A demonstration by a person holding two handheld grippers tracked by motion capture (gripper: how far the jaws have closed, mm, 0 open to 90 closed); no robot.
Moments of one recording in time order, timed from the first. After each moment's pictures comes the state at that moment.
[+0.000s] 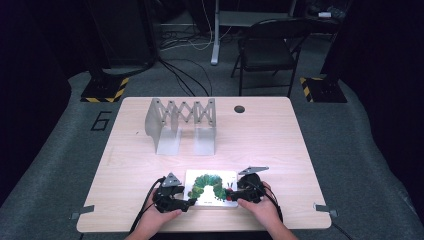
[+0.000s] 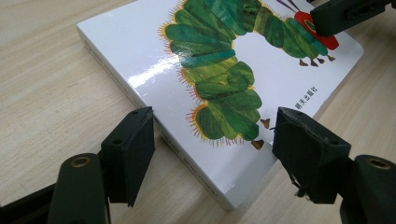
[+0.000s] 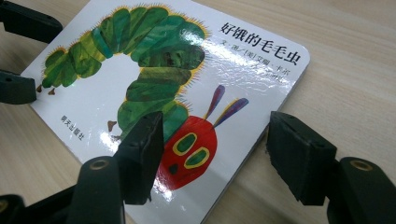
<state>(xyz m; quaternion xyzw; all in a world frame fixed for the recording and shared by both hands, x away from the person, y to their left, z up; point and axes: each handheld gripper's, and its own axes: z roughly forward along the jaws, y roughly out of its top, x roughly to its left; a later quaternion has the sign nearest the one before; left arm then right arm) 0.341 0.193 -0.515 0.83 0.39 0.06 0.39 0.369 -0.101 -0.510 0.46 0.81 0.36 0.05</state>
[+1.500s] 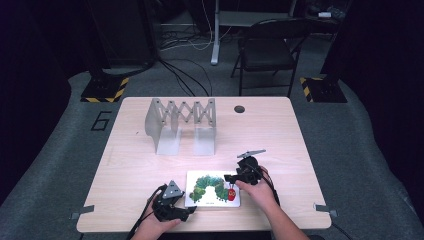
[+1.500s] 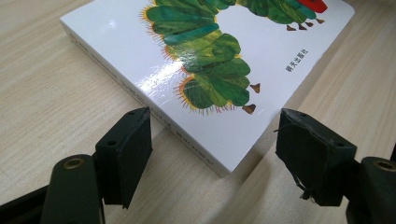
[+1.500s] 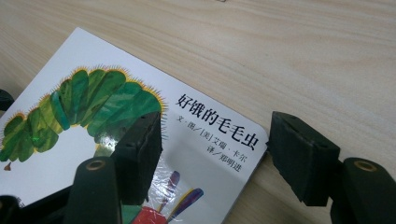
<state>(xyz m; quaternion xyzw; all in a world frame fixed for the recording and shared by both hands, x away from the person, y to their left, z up) 0.322 0.194 -0.522 0.85 0.34 0.09 0.39 0.422 -0.098 -0.505 0.47 0.81 0.35 0.04</state>
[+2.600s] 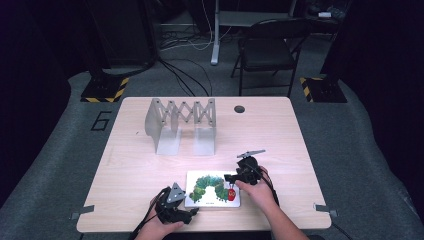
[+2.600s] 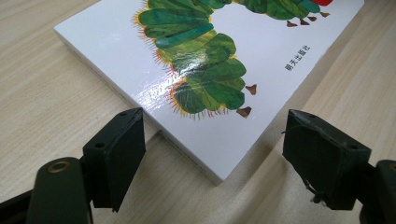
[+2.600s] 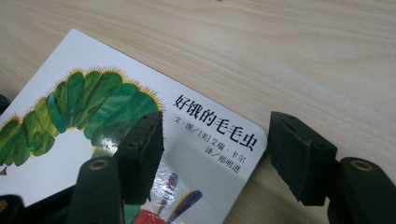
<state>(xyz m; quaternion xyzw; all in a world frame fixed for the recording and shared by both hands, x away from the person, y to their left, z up) 0.316 0.184 -0.526 0.86 0.33 0.12 0.38 0.422 -0.098 -0.505 0.47 0.81 0.35 0.04</state>
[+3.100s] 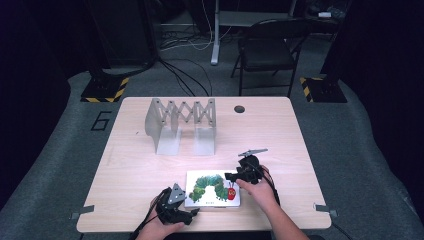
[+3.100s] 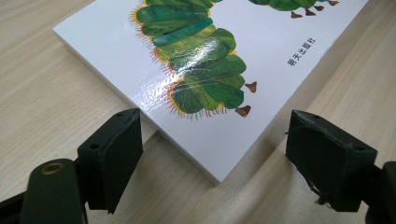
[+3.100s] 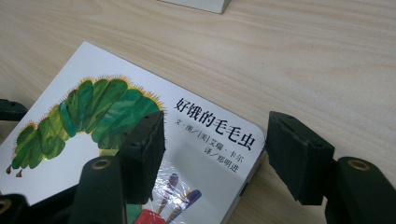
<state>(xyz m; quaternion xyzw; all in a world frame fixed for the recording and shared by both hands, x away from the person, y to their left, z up) 0.314 0.182 -0.526 0.86 0.33 0.13 0.37 0.420 -0.100 -0.496 0.48 0.80 0.36 0.04</state>
